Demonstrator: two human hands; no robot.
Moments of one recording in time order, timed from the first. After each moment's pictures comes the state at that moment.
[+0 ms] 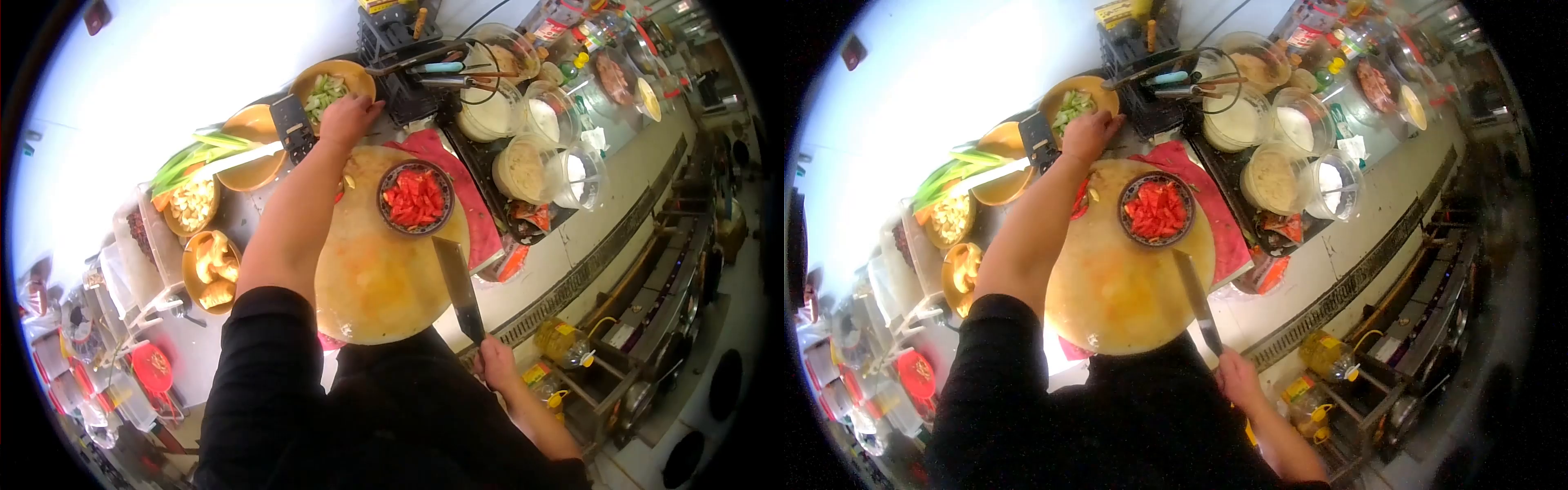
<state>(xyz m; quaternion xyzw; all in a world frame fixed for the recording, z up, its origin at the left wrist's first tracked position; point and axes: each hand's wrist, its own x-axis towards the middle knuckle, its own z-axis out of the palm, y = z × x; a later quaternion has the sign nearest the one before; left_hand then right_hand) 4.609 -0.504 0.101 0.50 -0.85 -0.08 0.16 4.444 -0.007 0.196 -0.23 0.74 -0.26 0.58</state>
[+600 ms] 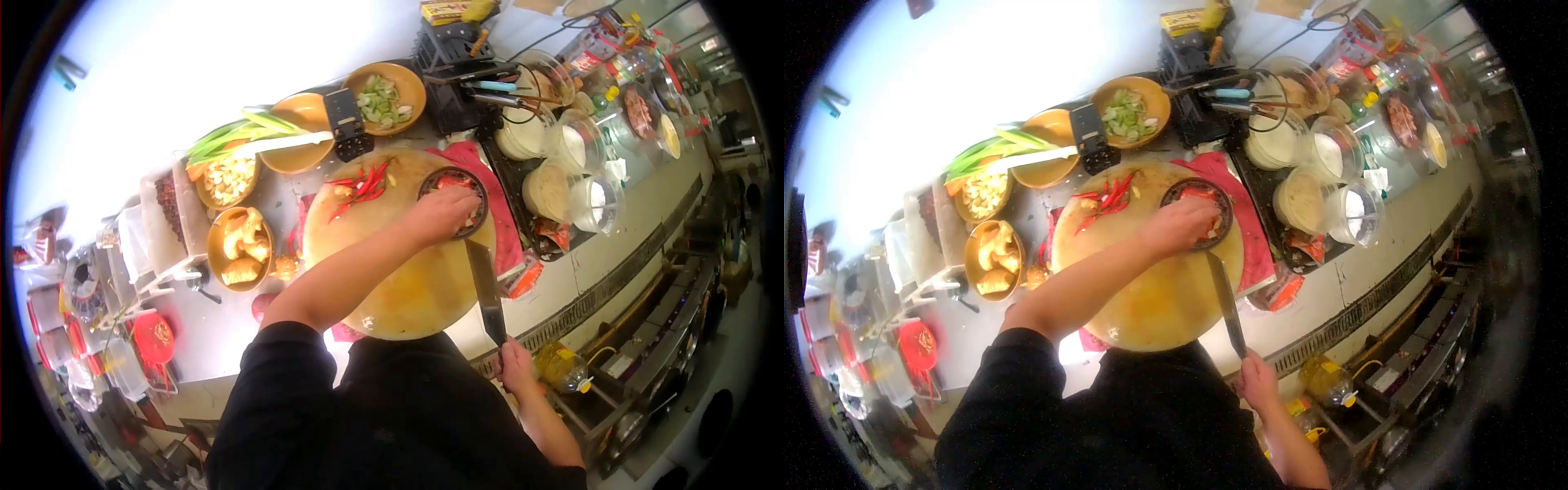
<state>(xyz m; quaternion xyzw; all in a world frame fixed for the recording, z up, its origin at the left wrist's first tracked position) 4.596 -0.338 0.120 0.21 -0.87 -0.28 0.35 4.444 -0.016 0.206 -0.21 0.73 -0.29 0.58</state>
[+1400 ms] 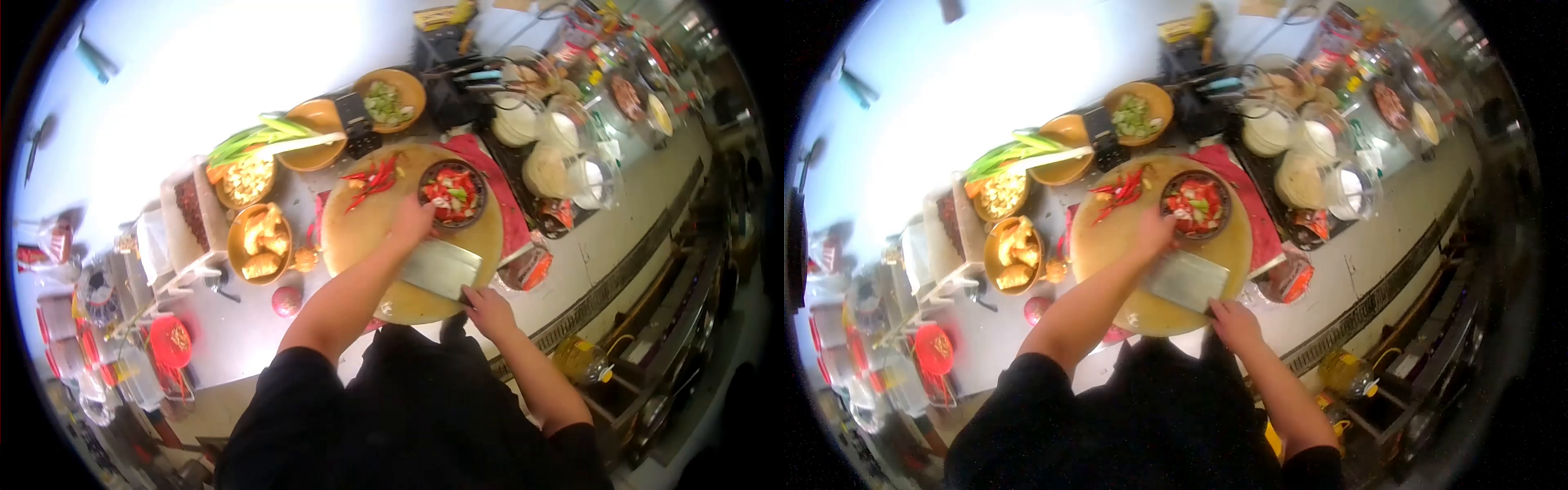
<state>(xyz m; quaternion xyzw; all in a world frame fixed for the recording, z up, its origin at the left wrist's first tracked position) 4.643 -0.293 0.133 0.58 -0.49 -0.61 0.22 4.482 -0.060 0.123 -0.71 0.66 -0.07 0.24</state>
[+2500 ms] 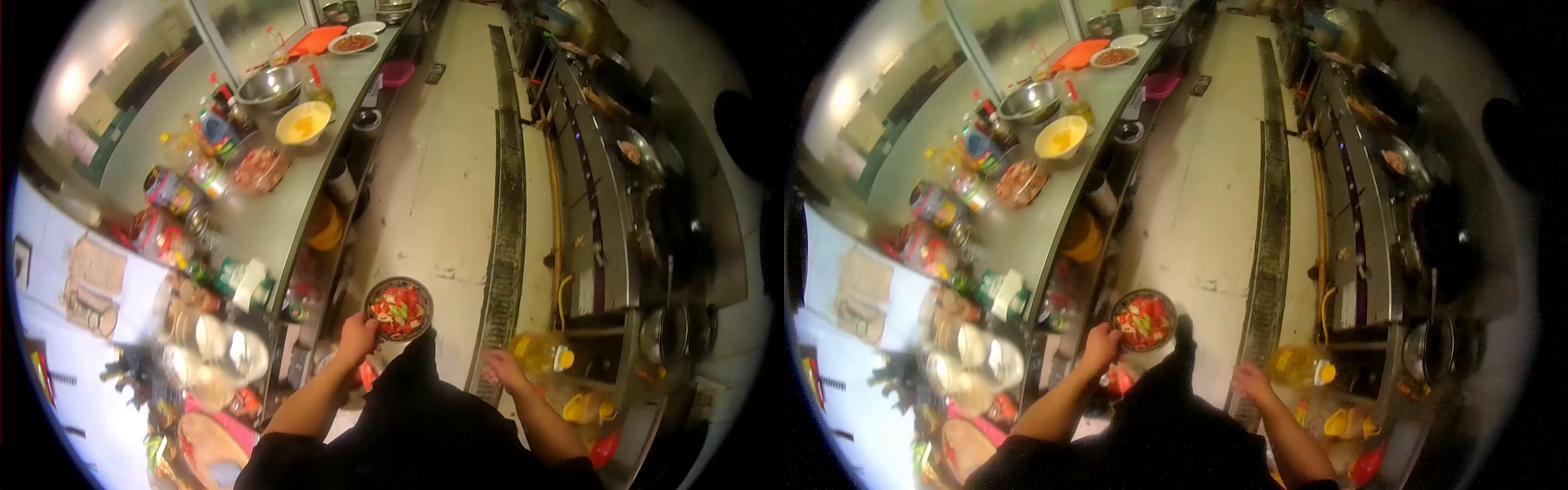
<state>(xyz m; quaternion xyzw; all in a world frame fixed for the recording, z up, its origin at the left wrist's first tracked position) 3.902 -0.041 0.156 0.39 -0.73 -0.57 -0.04 3.835 0.337 0.042 0.14 0.70 -0.55 0.43</state>
